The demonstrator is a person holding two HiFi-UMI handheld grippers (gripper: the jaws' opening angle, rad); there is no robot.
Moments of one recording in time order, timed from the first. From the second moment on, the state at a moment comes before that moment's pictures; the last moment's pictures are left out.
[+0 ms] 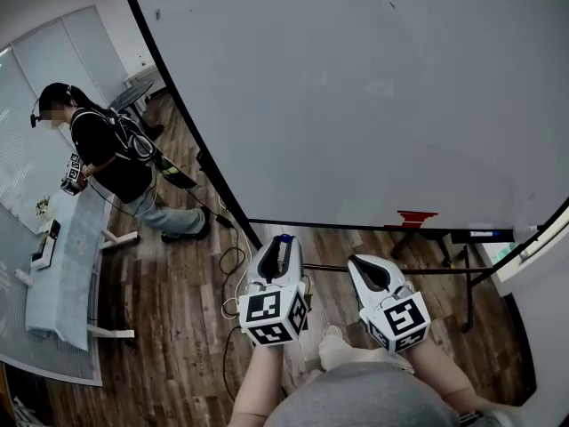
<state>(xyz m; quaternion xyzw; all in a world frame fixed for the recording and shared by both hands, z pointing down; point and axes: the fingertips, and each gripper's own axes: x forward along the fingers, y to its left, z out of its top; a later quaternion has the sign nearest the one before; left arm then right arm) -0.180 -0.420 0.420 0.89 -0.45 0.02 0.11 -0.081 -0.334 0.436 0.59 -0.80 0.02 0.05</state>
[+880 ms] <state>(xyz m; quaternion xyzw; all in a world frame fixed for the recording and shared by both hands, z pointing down) -0.154 -0.299 0.407 0.90 -0.42 0.01 0.10 -0.057 -0.211 0.420 0.62 -0.78 0.01 0.05</state>
